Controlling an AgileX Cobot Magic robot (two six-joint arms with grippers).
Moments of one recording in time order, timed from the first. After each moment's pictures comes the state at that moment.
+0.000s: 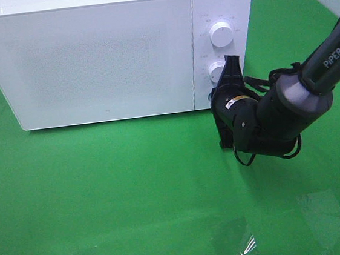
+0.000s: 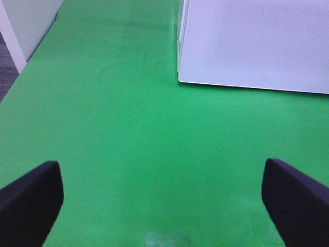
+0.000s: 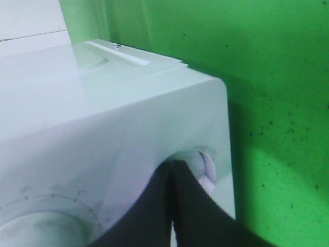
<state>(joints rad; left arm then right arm) 0.10 0.00 -0.52 -0.09 1.08 0.04 0.57 2.18 -0.92 0.65 -0.93 1.42</state>
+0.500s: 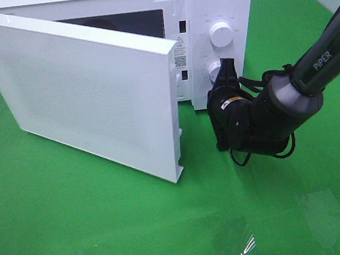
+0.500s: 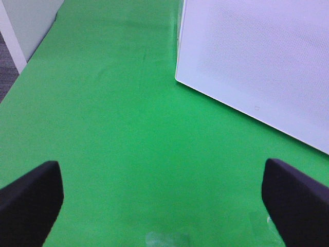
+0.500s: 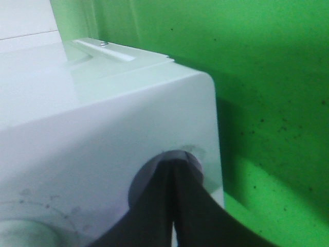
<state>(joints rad) 0.10 0.00 -0.52 -0.09 1.08 0.04 0.57 2.21 -0.96 0.66 -0.90 1.41</state>
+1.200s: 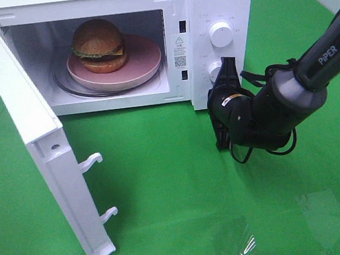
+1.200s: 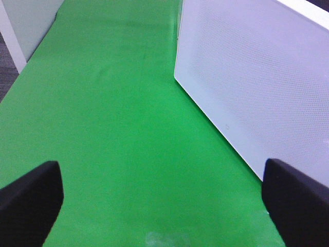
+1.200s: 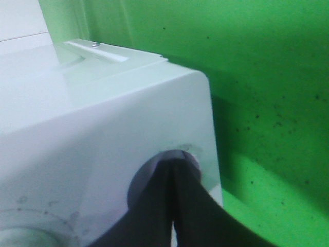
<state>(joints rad) 0.10 0.00 -0.52 -0.09 1.08 0.04 0.57 2.19 -0.96 0.66 -0.83 1.42</state>
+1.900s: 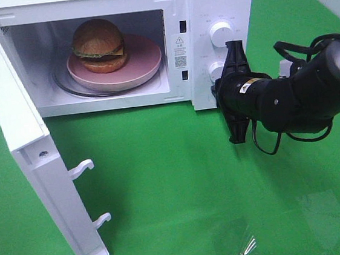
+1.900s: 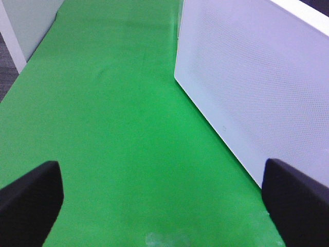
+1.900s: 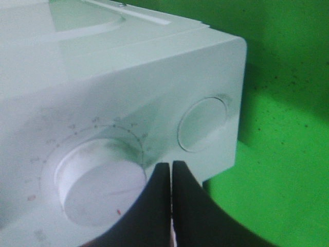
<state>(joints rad) 0.10 0.00 -0.52 -0.09 1.08 0.04 0.54 1.97 -0.81 0.47 -0.69 1.42</state>
